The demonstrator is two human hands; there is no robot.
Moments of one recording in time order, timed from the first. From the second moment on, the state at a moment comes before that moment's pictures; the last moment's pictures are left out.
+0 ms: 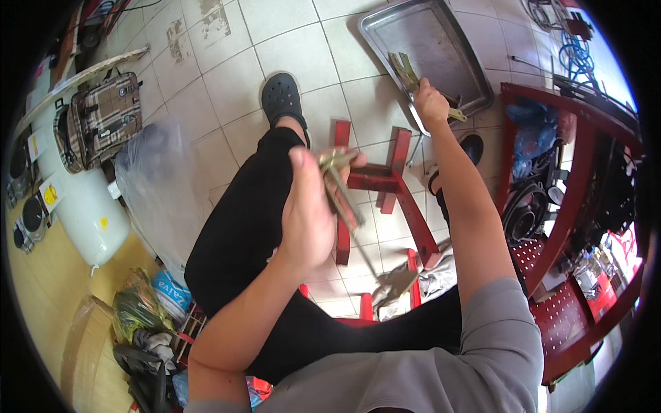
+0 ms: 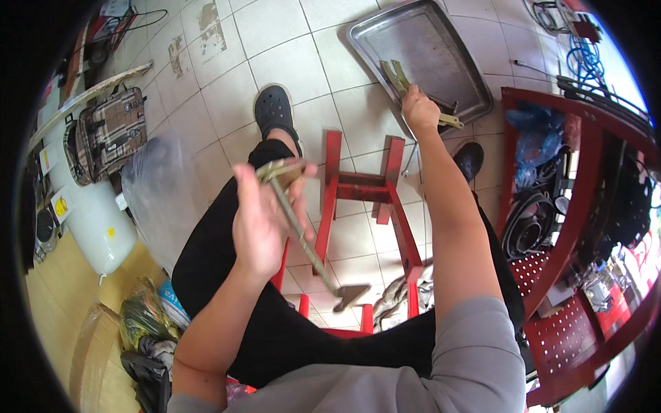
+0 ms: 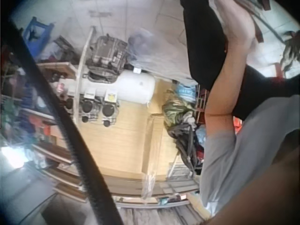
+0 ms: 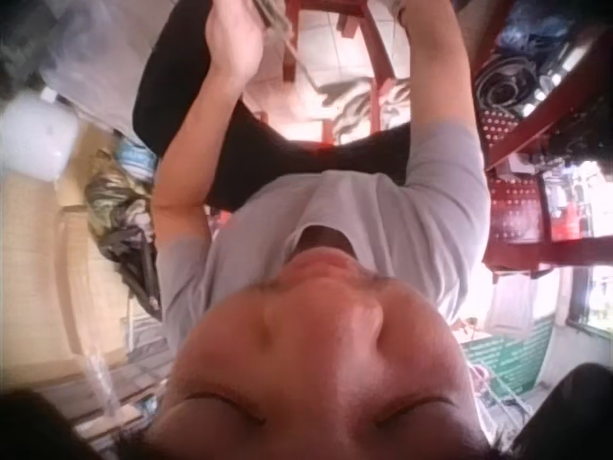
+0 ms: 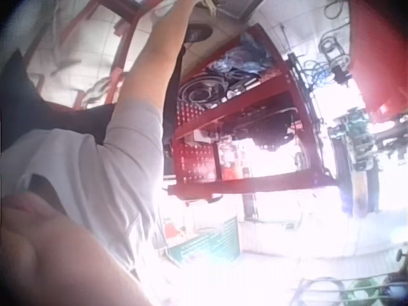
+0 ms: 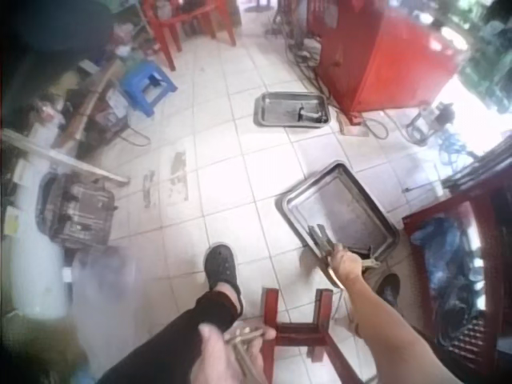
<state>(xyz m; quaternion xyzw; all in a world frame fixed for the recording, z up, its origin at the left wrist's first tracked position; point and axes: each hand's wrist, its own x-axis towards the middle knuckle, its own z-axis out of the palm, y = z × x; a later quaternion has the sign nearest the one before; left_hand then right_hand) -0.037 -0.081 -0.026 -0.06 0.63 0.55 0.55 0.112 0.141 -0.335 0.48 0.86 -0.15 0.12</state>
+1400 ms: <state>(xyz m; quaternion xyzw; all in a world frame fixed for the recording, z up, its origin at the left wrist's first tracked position) 0.041 -0.168 -0.019 -0.09 0.57 0.63 0.53 0.236 -0.115 0.036 0.23 0.34 -0.86 -0.31</state>
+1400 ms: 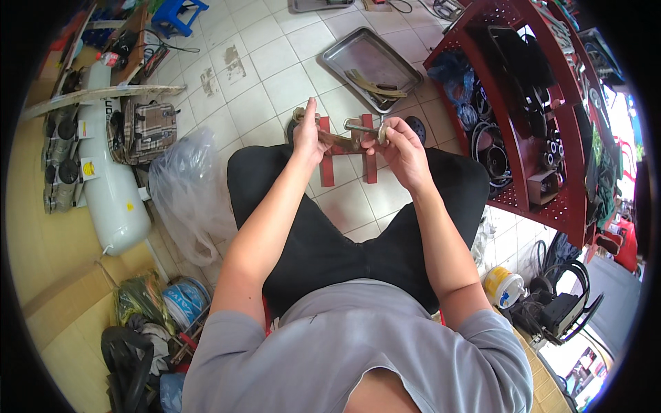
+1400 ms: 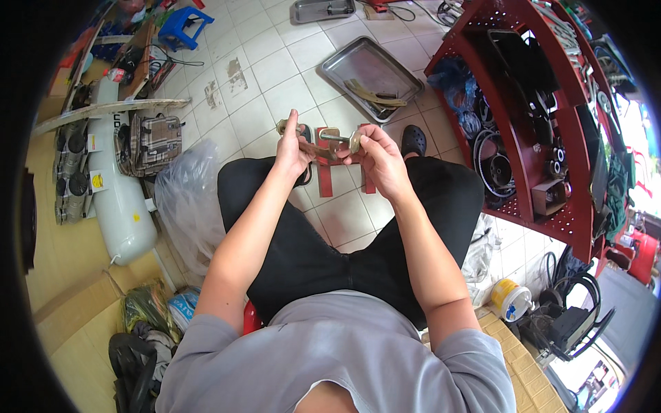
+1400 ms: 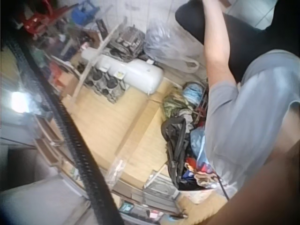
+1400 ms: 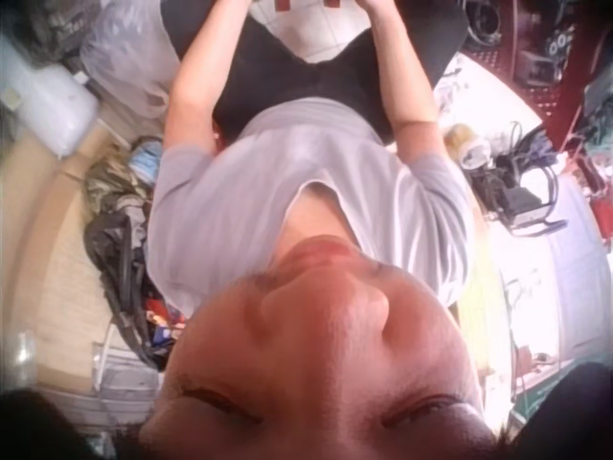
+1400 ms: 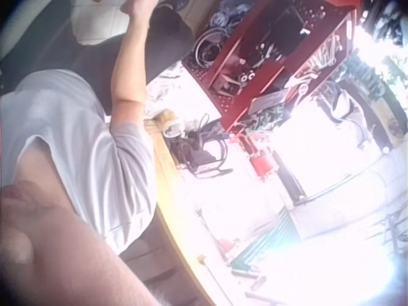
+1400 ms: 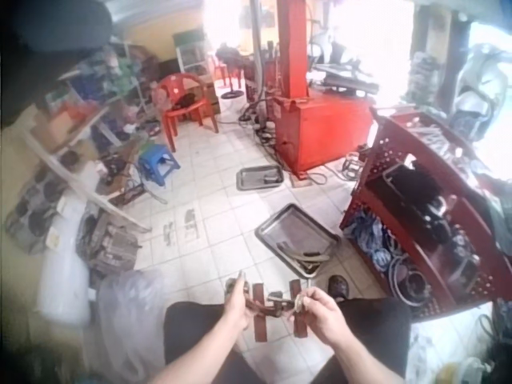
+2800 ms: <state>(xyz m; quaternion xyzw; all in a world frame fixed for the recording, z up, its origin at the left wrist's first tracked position) 0.030 -0.166 -0.028 0.05 0.65 0.63 0.41 0.246 -0.104 0.024 0.40 0.65 -0.59 -0.25</state>
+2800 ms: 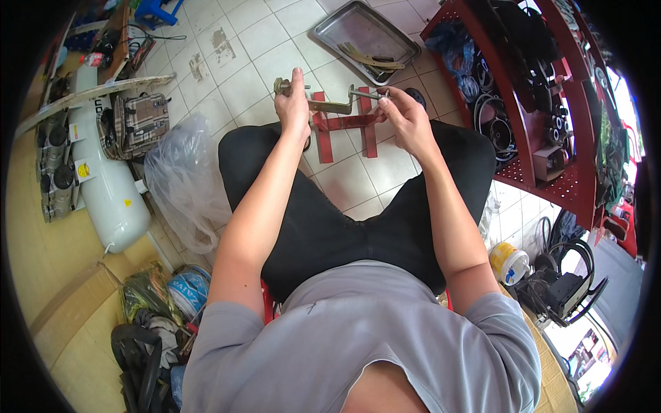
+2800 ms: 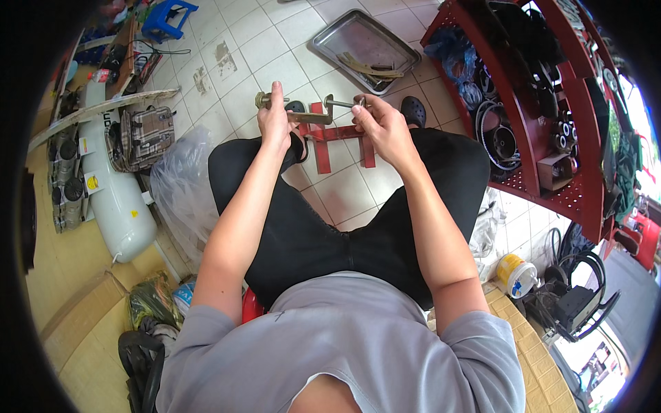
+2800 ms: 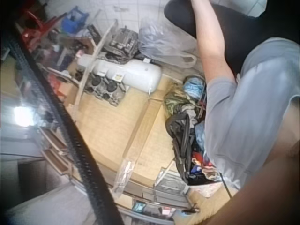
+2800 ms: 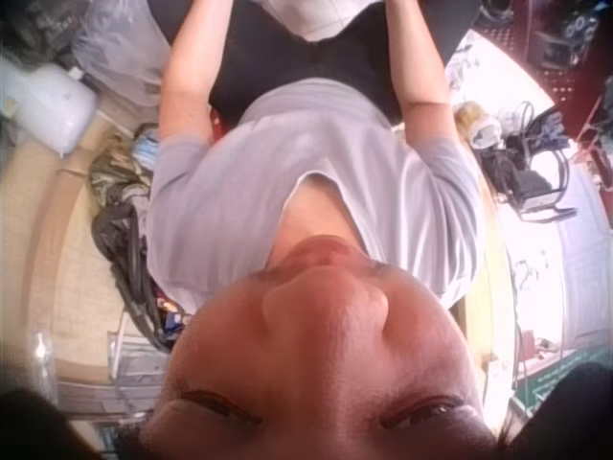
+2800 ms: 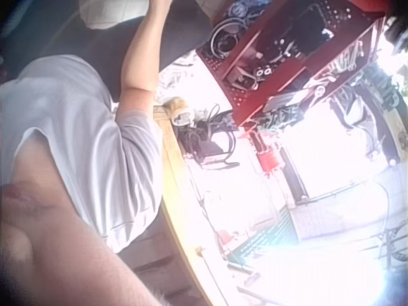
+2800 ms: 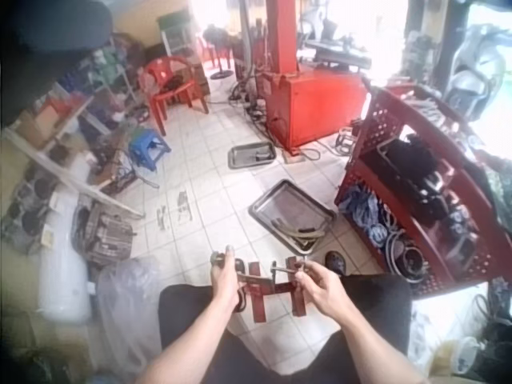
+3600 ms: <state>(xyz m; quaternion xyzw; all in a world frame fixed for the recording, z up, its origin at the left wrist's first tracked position) 0.038 -0.165 -0.019 0.07 0.66 0.65 0.37 0.247 -0.101 0.020 0.35 0.56 -0.69 -0.29</state>
